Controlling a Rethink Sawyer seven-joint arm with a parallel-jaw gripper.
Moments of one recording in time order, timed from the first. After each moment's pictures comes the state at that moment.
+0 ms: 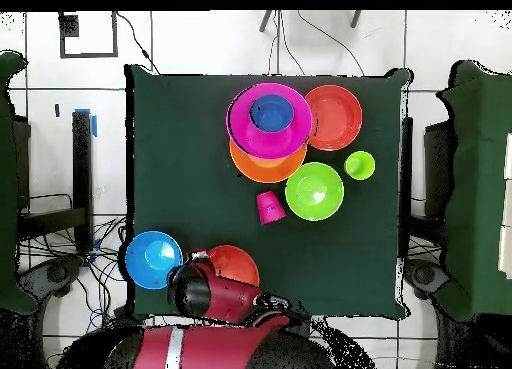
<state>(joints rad) -0.10 -0.48 0.09 2.24 0.19 -0.20 2.88</state>
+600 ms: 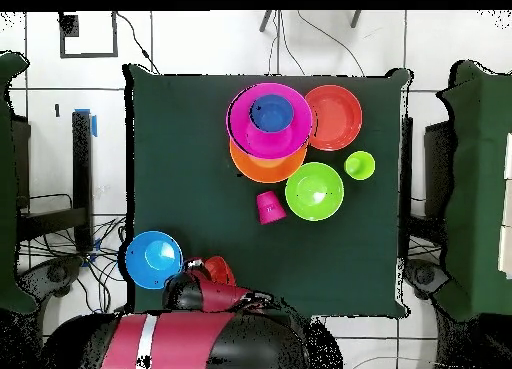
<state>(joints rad) -0.05 -0.41 0.06 2.22 0.19 -0.19 2.88</state>
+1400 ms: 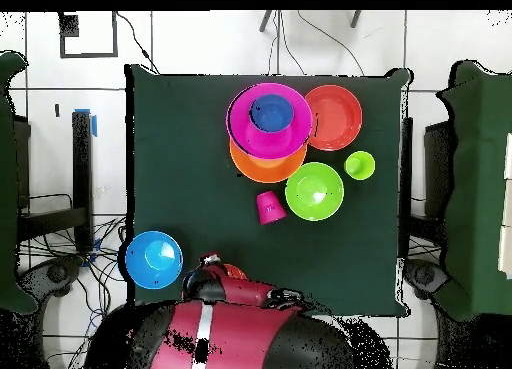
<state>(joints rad) -0.16 -0.41 0.04 2.19 0.03 -0.19 2.88</state>
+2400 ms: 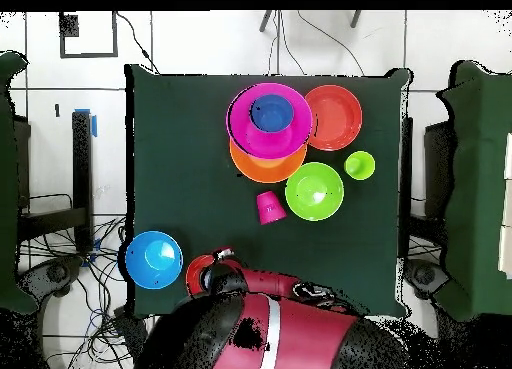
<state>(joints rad) -0.29 -0.41 0.07 2.14 -0.12 -0.13 2.88</state>
